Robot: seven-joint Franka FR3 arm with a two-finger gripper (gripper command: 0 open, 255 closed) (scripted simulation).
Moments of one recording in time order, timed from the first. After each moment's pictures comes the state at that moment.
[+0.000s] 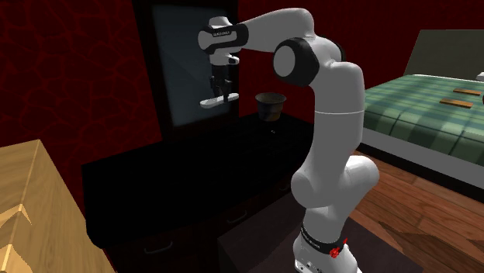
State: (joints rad) arm -0.27 0.24 0.26 -1.45 -0.06 1.70 1.46
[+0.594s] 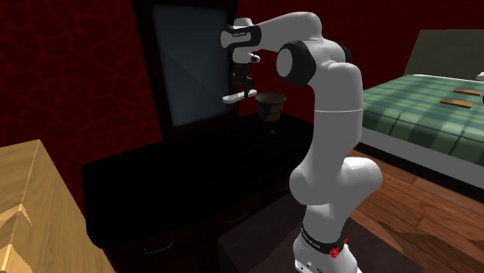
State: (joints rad) arm -0.39 0.29 0.19 -1.38 -0.04 1.68 1.27
